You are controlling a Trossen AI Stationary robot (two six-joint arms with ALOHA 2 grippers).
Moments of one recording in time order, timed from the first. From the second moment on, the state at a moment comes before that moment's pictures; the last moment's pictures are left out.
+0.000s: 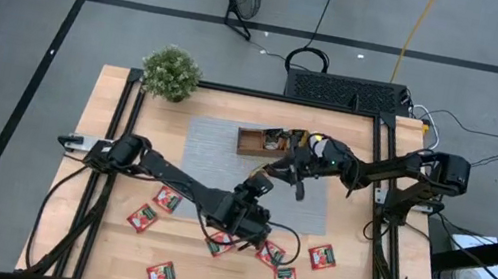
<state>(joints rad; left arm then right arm) -0.31 2.20 1.84 -0.91 -1.06 0.59 -0.28 1.55 0.43 1.04 -0.49 0.16</state>
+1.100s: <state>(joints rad) -0.19 1.82 1.31 -0.15 0.04 0.23 -0.32 1.17 0.51 0.28 0.25 -0.37</state>
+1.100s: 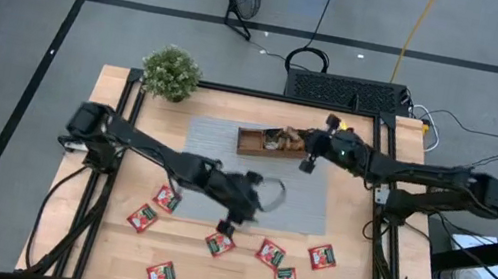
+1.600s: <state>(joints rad) -0.01 1.51 0.63 0.77 0.04 0.12 -0.54 1.23 0.57 0.01 -0.11 -0.59</state>
